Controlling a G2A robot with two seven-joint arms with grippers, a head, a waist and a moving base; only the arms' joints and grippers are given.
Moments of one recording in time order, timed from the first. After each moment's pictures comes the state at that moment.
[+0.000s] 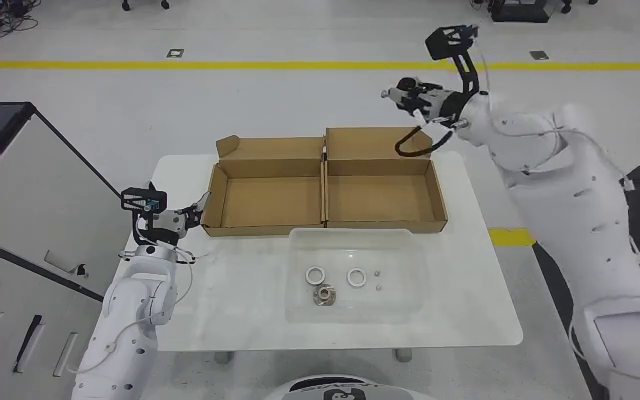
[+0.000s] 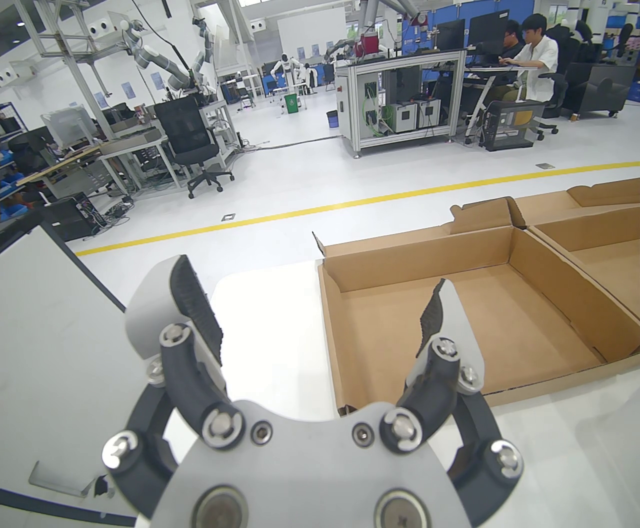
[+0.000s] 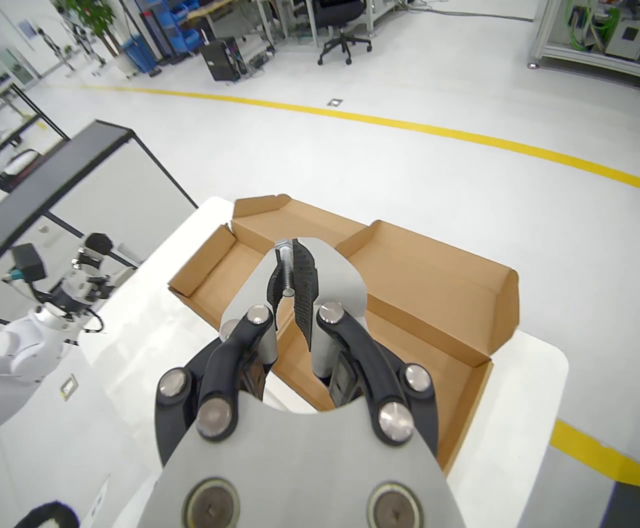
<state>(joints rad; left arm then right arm) 1.73 -1.15 -1.60 -1.80 1.33 0.00 0.00 -0.76 -0.97 1.07 -1.65 -0.47 0.06 0.84</state>
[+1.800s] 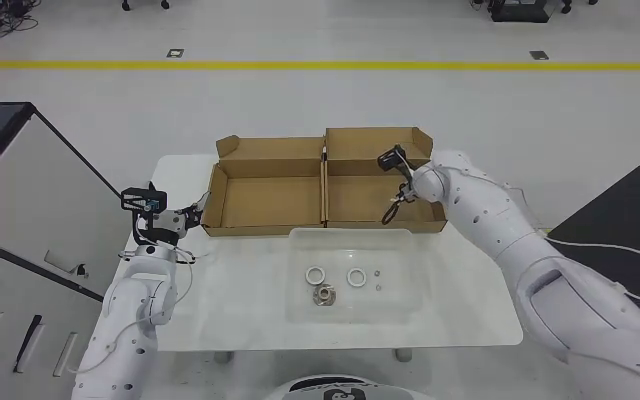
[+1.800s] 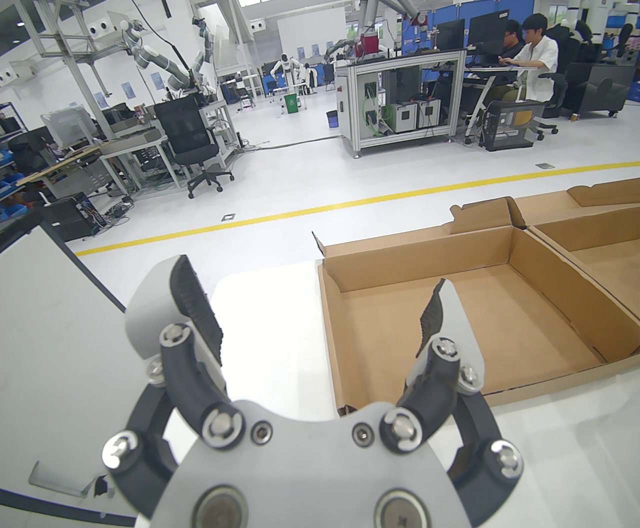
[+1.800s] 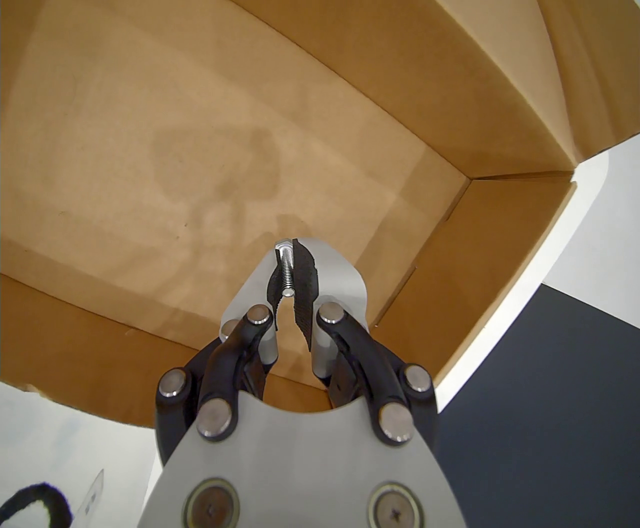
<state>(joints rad) 1.73 -1.15 -1.60 -1.80 1.33 0.00 0.00 -0.64 -1.18 0.60 -0.92 -0.83 -0.07 1.02</state>
